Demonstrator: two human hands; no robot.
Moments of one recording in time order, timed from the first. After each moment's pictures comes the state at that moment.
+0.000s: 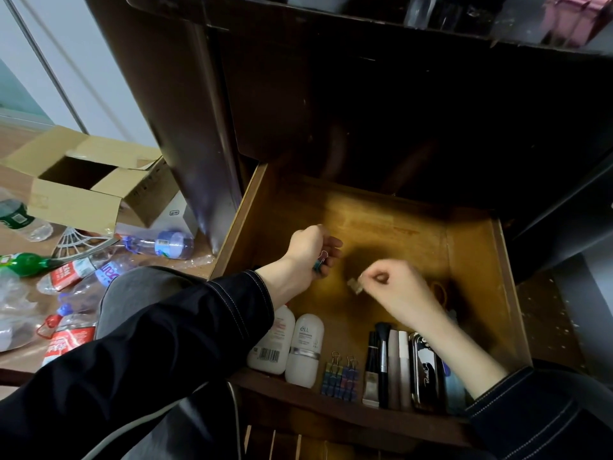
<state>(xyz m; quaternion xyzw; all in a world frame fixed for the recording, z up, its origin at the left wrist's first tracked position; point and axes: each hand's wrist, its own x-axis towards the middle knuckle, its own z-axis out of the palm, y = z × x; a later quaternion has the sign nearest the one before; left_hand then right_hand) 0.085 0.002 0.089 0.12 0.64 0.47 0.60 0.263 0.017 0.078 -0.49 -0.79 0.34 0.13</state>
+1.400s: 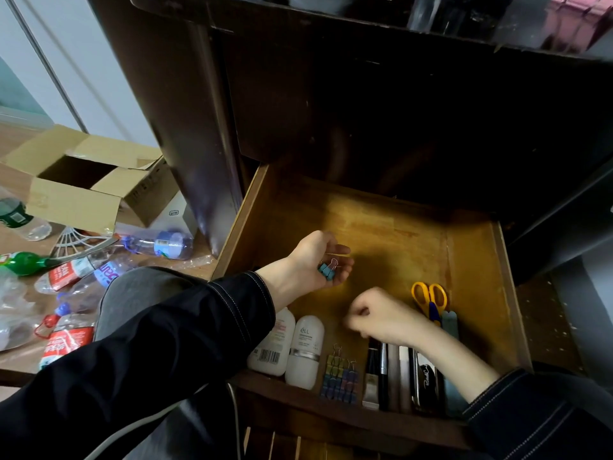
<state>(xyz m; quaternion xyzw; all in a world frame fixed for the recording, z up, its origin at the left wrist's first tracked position) 0.090 -0.001 0.097 0.03 0.57 0.44 0.69 0.255 0.006 0.059 -0.45 -0.79 0.40 -0.12</state>
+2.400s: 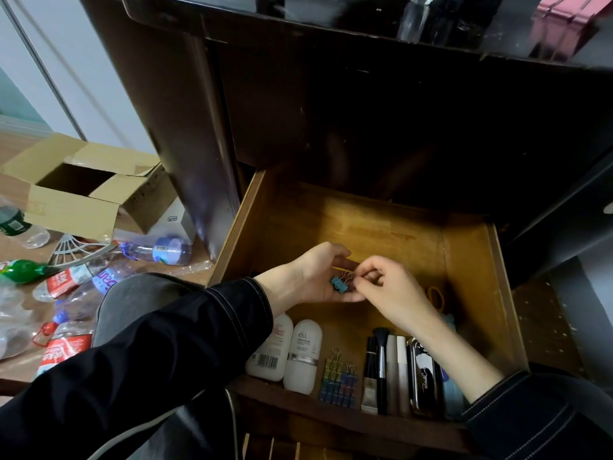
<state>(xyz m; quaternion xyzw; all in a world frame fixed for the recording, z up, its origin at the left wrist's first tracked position) 0.096 -0.007 0.097 0.11 0.49 0.38 0.78 0.257 0.016 0.079 -0.50 -0.77 0.37 0.16</state>
